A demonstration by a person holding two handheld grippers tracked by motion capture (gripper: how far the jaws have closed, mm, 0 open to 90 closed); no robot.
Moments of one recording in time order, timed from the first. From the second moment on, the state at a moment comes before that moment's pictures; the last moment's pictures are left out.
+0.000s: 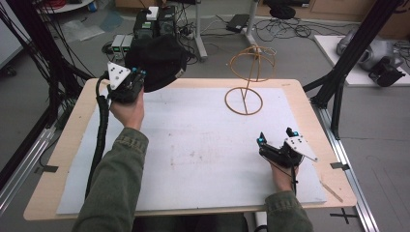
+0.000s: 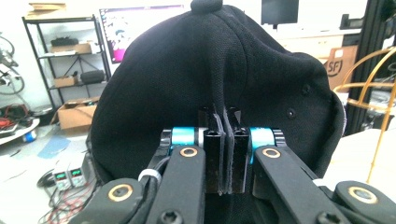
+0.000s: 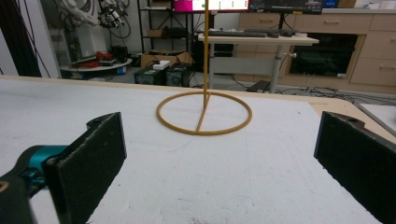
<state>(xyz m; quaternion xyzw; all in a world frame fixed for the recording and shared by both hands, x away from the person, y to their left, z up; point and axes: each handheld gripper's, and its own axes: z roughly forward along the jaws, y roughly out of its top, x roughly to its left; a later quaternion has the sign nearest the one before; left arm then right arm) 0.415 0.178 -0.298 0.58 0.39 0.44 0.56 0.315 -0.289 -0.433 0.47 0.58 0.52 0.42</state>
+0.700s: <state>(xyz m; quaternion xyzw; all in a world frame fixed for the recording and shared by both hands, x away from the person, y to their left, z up) 0.443 0.120 -0.274 0.59 0.36 0.41 0.60 0.313 -0.291 -0.432 0.47 0.58 0.52 0.41</state>
